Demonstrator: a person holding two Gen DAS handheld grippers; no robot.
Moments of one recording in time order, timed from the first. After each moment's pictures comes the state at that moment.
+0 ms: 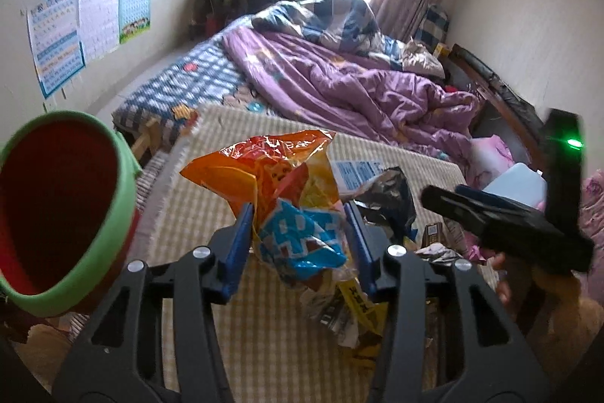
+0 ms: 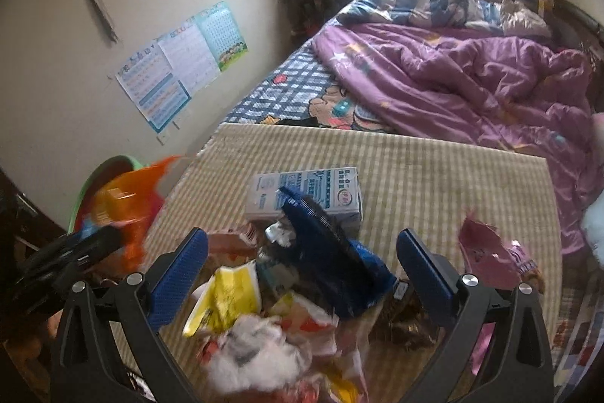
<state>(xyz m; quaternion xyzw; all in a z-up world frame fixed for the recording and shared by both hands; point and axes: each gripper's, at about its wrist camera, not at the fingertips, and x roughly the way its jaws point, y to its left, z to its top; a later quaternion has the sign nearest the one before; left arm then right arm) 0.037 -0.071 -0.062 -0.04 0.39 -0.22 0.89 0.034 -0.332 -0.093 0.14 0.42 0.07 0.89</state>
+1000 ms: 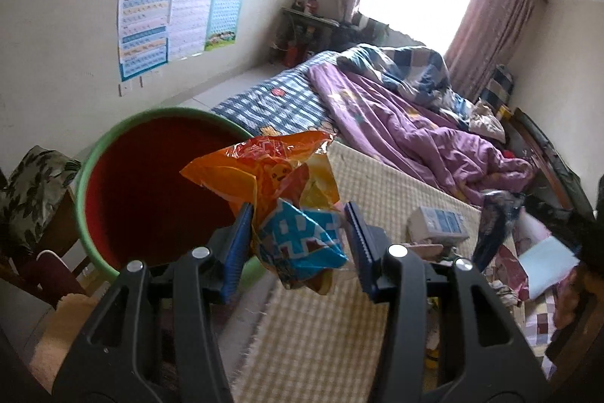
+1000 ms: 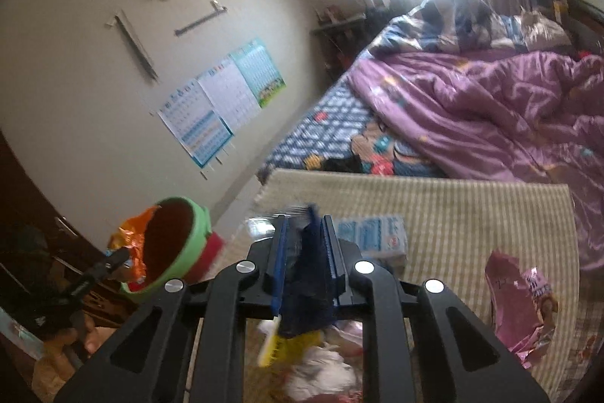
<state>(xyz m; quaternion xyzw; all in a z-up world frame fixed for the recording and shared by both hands) 0.029 0.043 -0.047 -0.10 0.35 -0.07 0.93 0.015 -0.329 -0.021 0.19 0.34 0.13 0.91</state>
